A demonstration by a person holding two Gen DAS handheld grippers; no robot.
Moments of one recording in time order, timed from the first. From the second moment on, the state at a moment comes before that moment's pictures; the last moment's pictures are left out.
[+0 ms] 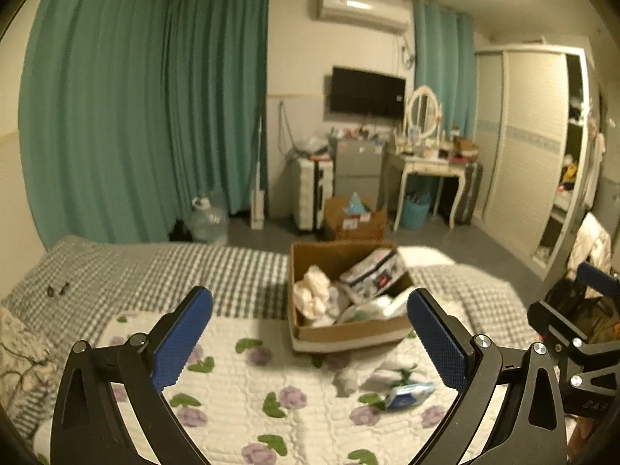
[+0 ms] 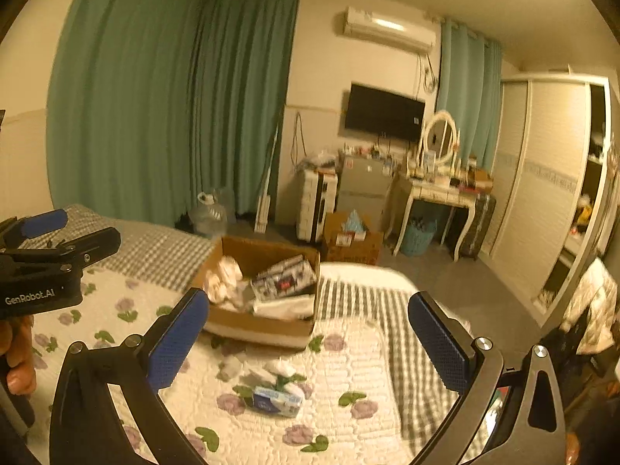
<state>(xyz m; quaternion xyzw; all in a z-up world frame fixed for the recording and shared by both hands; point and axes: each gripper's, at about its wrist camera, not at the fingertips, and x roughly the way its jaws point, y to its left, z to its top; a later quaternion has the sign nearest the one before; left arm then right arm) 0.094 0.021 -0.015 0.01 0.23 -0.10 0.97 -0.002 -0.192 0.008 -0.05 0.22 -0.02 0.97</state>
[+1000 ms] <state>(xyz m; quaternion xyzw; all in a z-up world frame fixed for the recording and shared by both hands) 0.216 -0.042 -0.237 0.07 0.44 -0.15 0.88 0.129 -0.204 -0.261 0.04 0.48 -0.01 0.88</state>
